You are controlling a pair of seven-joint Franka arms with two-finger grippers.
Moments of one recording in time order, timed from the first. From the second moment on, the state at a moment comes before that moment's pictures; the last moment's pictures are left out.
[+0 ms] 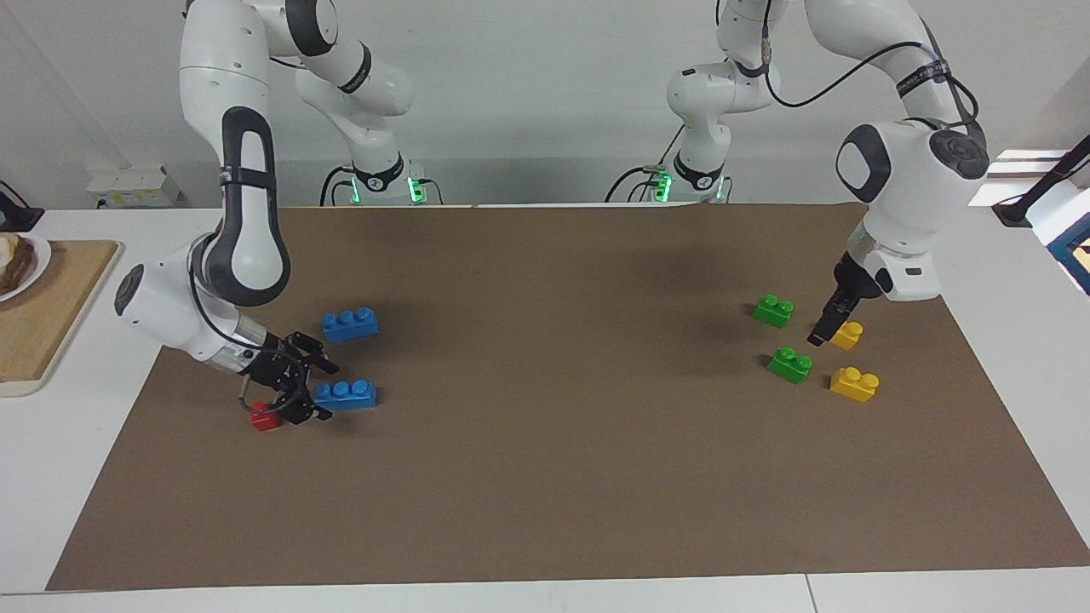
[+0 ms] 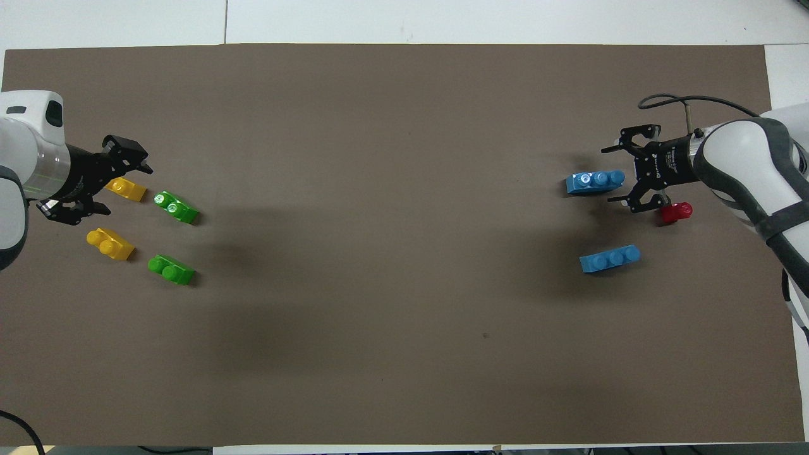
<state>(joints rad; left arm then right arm) 0.07 0.08 -0.08 -1.87 -0.02 2.00 -0.65 -0.20 0.40 0.07 -1.82 0.58 2.11 0.97</state>
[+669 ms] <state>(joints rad) 0.07 -0.05 -0.09 -1.83 -0.02 1.81 -0.22 -0.20 0.29 0.08 -1.62 0.29 1.84 0.92</state>
